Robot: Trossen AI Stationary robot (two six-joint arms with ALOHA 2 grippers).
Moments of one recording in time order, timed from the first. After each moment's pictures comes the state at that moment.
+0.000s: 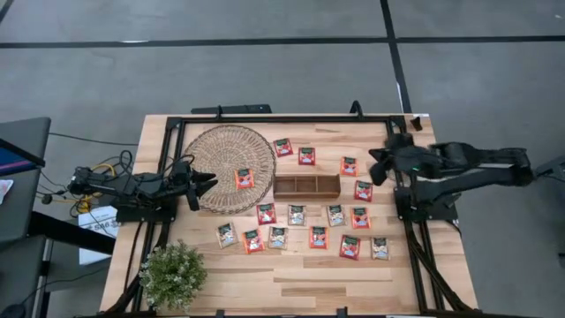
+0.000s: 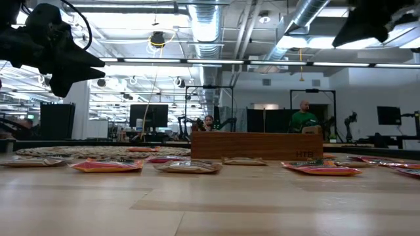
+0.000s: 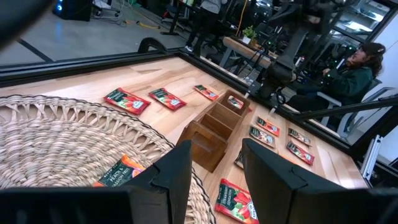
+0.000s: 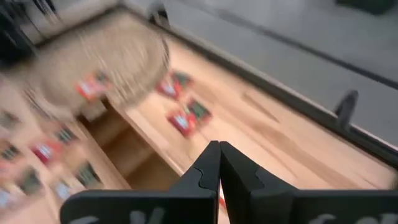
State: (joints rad) left arm -0.20 0.00 0.09 -0.20 -0.53 -0.51; right arm 0.04 0.72 0.89 -0.98 0.58 0.54
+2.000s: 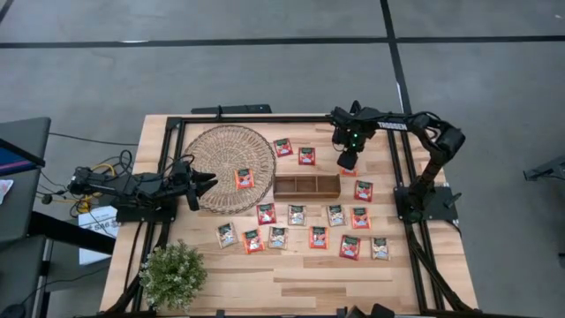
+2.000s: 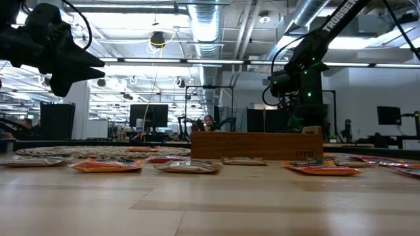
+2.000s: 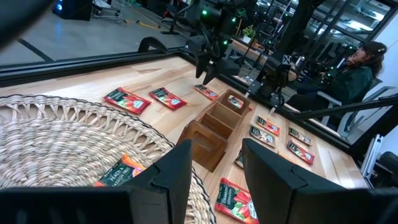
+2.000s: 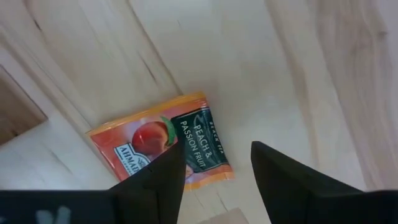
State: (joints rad) left arm -0.20 0.00 0.10 -0.21 -0.53 -0.51; right arm -0.72 1.73 1.03 -0.87 -0.02 -0.27
